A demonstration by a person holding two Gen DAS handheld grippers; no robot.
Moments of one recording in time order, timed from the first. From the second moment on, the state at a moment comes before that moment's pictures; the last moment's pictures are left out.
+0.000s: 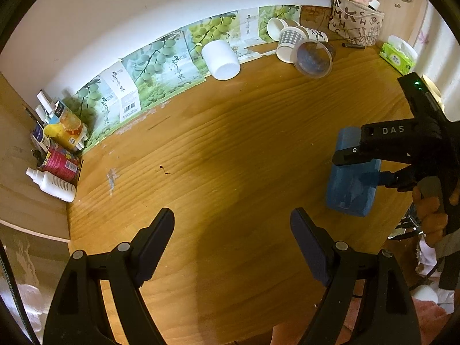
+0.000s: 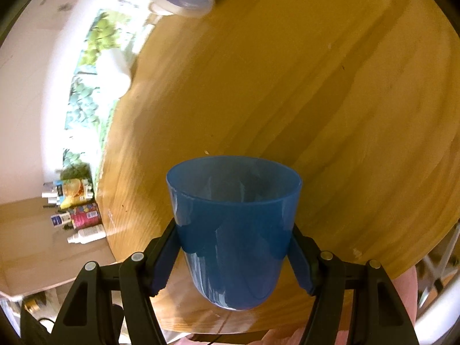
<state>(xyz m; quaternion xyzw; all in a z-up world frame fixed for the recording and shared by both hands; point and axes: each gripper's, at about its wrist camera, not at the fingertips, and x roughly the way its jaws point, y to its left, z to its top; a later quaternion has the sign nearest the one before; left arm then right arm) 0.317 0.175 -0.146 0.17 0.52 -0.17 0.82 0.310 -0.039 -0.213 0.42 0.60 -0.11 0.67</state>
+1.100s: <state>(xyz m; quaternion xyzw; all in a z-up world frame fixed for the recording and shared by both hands) 0.223 0.123 -0.123 0.02 0.52 -0.04 0.85 0.251 -0.071 -0.117 0.11 0.40 -0.02 0.91</state>
